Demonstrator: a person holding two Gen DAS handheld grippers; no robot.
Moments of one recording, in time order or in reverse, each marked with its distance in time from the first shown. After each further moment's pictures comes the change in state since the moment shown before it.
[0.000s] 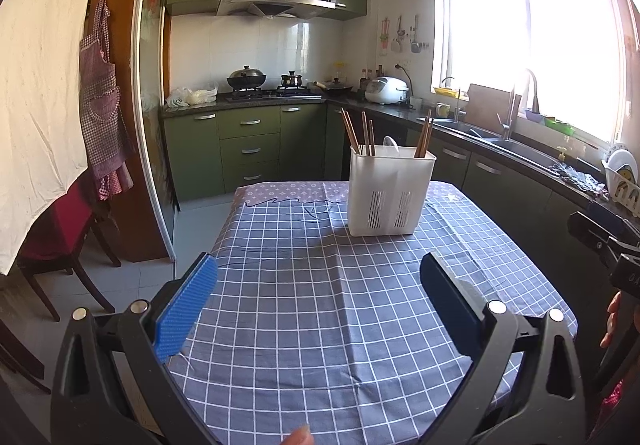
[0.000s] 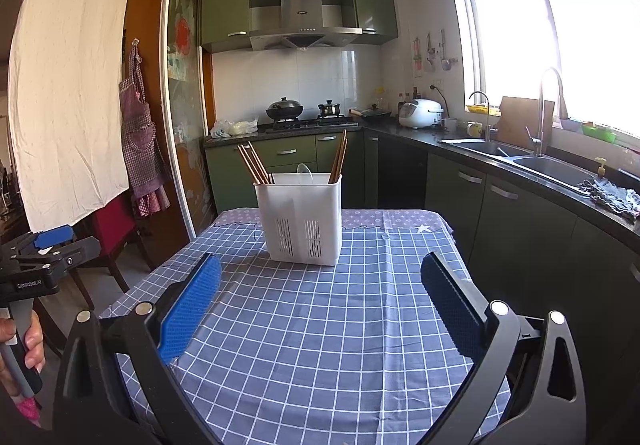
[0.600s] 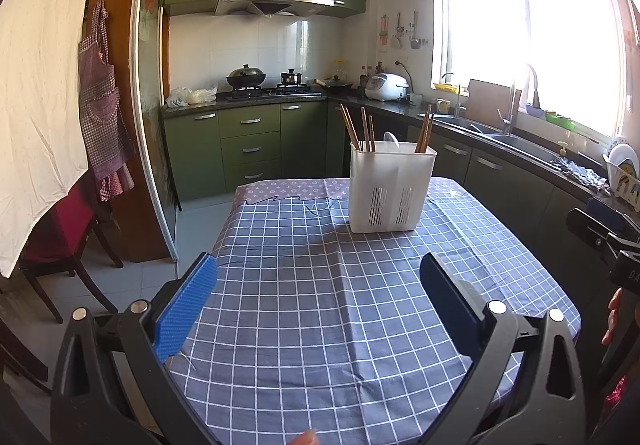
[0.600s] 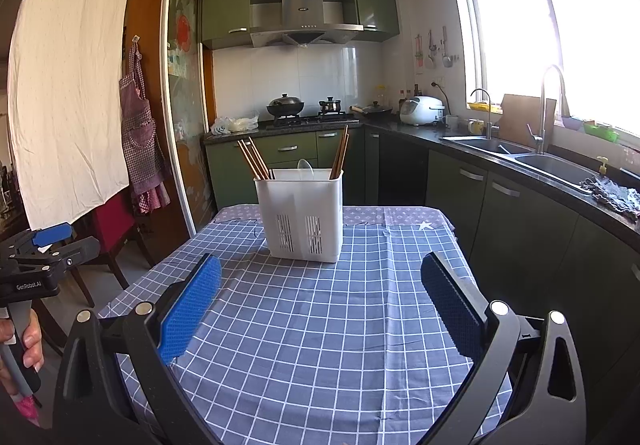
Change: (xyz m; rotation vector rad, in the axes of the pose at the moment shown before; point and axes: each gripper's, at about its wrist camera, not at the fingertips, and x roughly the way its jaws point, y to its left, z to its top) left arm 0.002 -0.003 -0.001 0.011 0.009 0.003; right arm 0.005 -0.002 -0.004 0.002 0.011 0.006
